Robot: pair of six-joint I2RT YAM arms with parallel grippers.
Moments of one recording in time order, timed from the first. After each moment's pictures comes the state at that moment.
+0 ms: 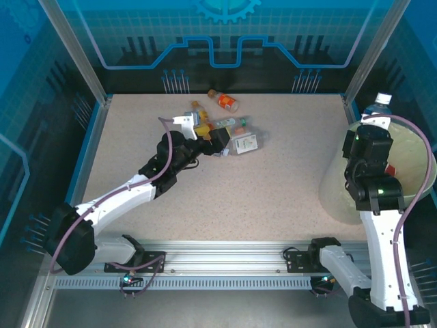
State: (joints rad) left arm -0.60 1.29 0.85 0.34 0.02 -0.67; right arm 0.01 0.85 1.24 -0.83 0.60 0.02
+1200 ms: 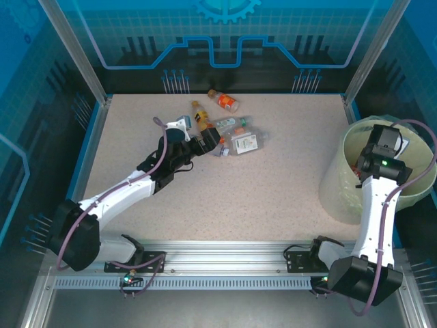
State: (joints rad) left arm -0.51 1.33 0.86 0.14 0.02 -0.86; right arm -0.39 1.05 1.17 -1.01 0.53 0.15
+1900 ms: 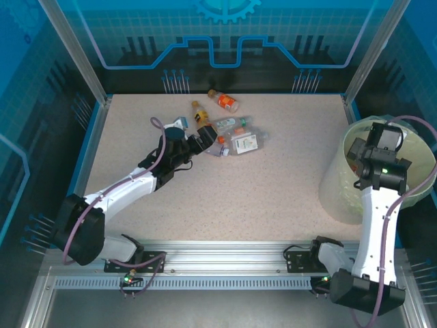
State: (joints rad) left arm -0.47 1.38 0.86 0.14 0.03 -0.98; right arm -0.29 0.97 1.24 -0.99 0.43 0.18
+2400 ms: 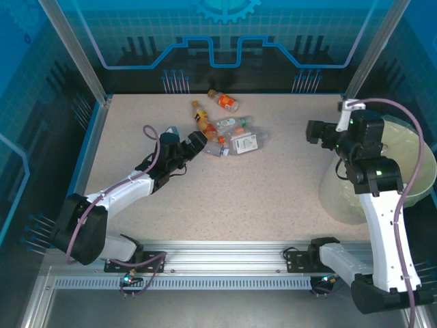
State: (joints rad) left arm -0.40 1.38 0.76 0.13 0.04 -1.10; right arm 0.10 1.00 1.37 -0.85 0.08 0.12
